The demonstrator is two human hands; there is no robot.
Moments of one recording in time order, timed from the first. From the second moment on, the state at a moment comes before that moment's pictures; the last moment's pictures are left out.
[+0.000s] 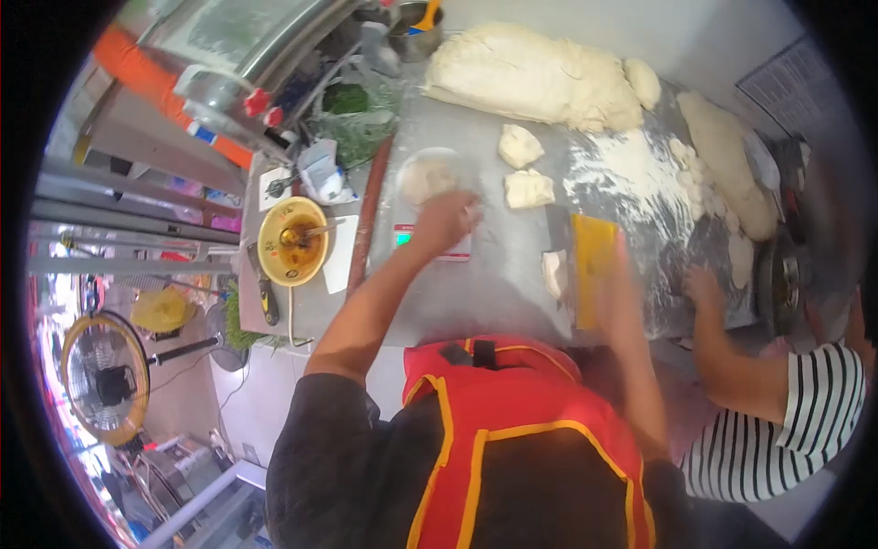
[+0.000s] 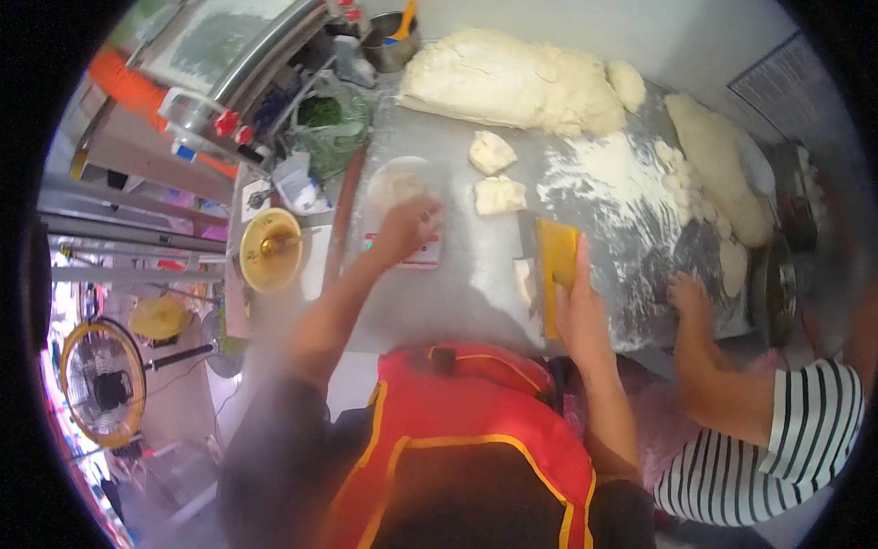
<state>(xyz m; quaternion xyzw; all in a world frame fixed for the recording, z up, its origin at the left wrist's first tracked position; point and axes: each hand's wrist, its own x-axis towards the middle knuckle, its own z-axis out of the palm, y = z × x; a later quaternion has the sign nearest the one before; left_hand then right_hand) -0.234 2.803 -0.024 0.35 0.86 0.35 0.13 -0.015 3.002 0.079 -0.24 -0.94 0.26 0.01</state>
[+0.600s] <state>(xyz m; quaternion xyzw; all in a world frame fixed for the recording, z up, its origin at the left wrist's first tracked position) -0.124 2.889 -0.104 0.36 0.81 0.43 0.18 -0.005 2.970 0.024 -0.29 -0.90 0.32 -0.06</state>
